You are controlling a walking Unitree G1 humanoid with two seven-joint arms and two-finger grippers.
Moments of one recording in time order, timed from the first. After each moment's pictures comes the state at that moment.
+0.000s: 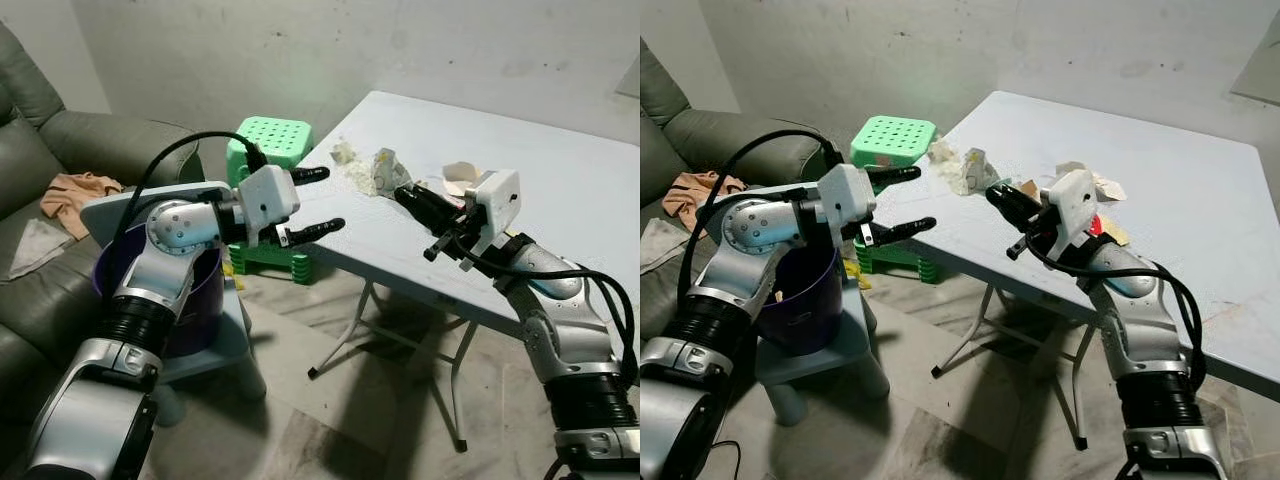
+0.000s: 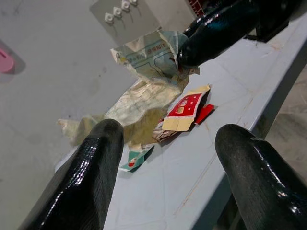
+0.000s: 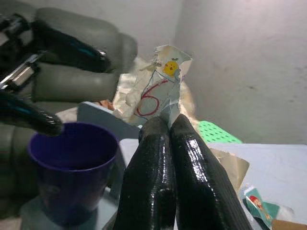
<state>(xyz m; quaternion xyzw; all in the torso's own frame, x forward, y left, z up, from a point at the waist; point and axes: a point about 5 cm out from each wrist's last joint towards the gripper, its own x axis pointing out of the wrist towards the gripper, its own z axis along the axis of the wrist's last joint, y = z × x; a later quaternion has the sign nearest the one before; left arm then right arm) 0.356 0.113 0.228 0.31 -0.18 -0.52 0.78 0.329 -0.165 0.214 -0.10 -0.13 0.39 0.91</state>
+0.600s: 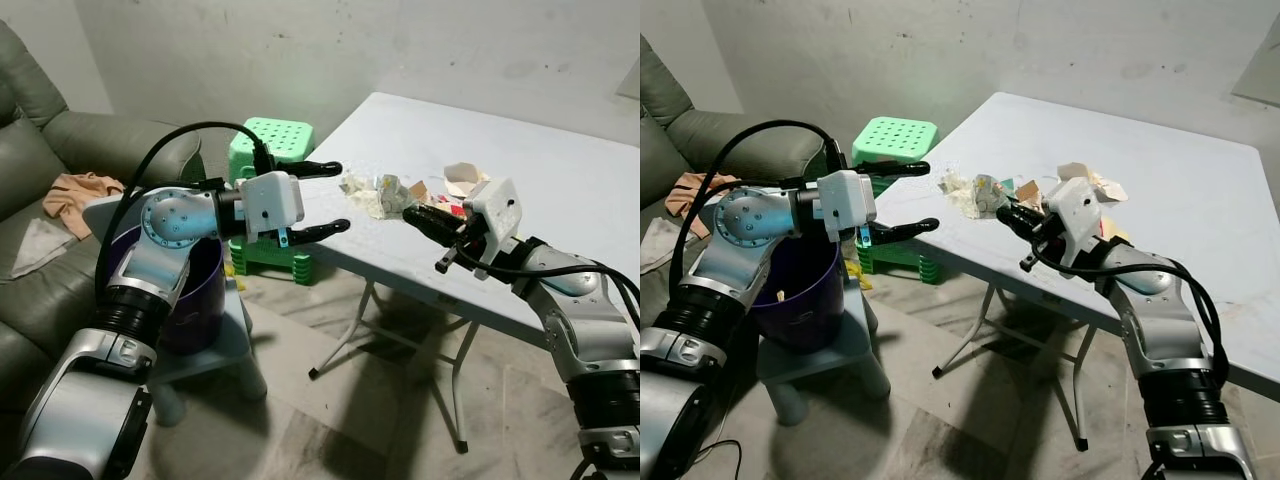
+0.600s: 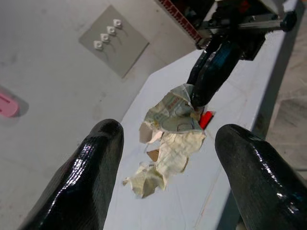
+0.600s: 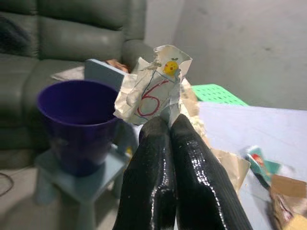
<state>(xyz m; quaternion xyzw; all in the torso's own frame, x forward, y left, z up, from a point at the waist) 0.347 0.109 0.244 0.37 -0.23 -0.53 0.72 0.330 -0.180 0.203 -0.13 -0.04 0.40 0.91</state>
